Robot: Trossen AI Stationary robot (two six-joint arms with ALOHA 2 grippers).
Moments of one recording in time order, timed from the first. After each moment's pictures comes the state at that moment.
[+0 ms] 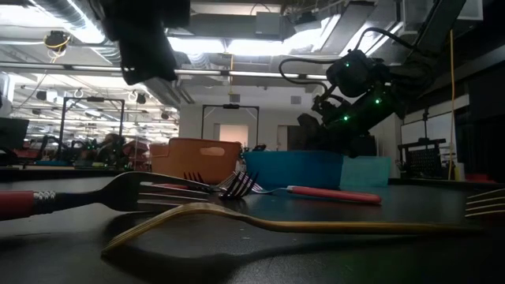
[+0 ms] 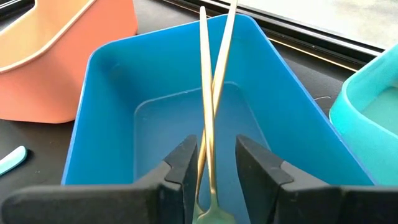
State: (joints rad) left arm -0.21 1.30 0.87 -0.38 -0.01 -0.65; right arm -0.32 1.68 0.59 0.55 0.29 0.37
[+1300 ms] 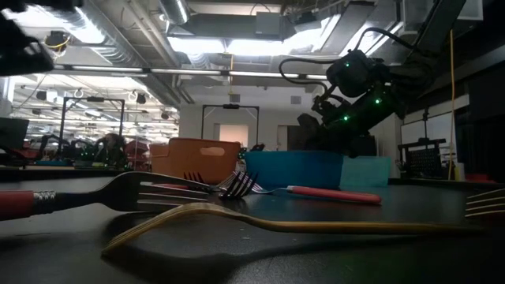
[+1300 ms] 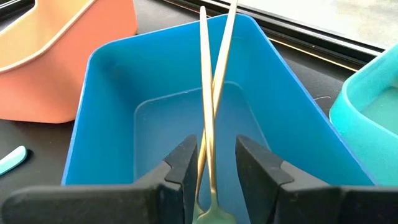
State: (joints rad) left arm -0.68 1.30 0.83 -0.61 -0.04 -0.94; right arm -0.32 1.68 0.59 0.55 0.29 0.37
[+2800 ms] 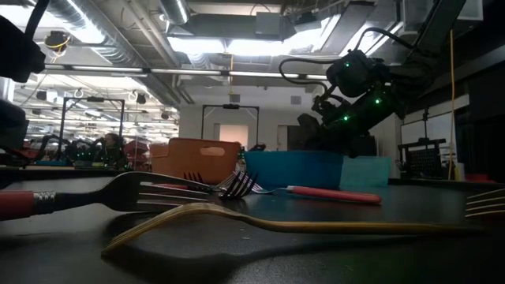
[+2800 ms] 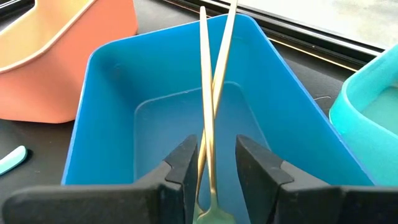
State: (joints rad) left arm -0.77 1.60 0.78 -0.50 -0.09 -0.94; right arm -0.32 1.68 0.59 0.55 0.30 0.37
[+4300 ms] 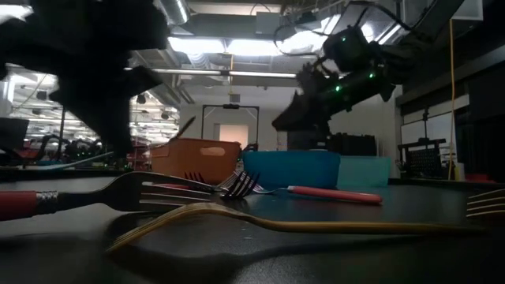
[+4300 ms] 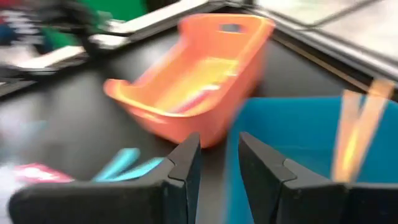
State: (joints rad) left arm -0.45 1.61 0.94 -0.55 -0.32 -0.26; right arm -0.32 1.60 0.69 0.54 -0.10 0.23
